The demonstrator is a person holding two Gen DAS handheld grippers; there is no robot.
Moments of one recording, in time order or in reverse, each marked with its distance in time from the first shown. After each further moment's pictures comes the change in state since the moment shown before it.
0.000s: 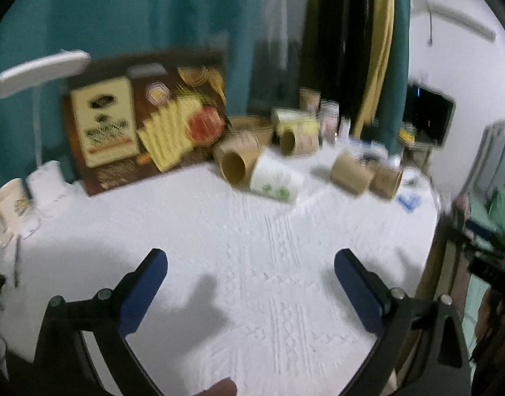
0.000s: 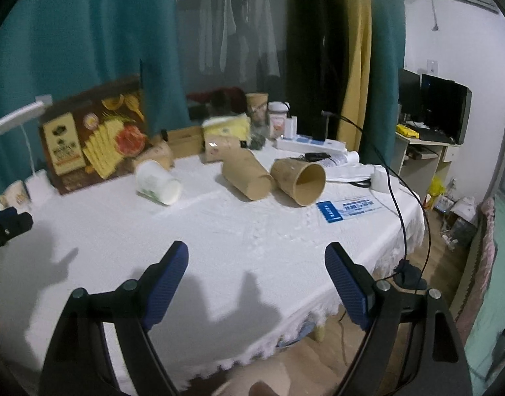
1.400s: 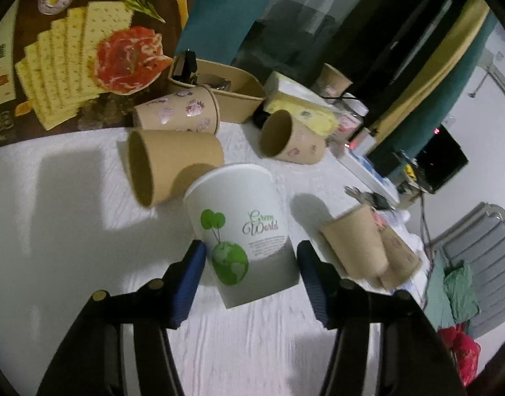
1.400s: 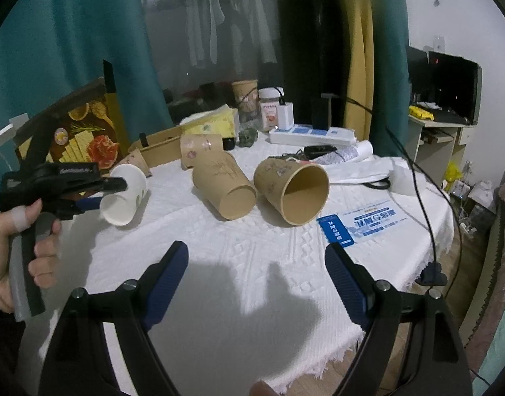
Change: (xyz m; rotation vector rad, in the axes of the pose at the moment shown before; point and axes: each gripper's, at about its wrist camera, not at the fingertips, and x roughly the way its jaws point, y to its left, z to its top) left arm 0.185 -0.029 0.086 -0.364 0.202 -0.190; right arm 0.070 -0.037 0.020 0.078 0.017 0.075
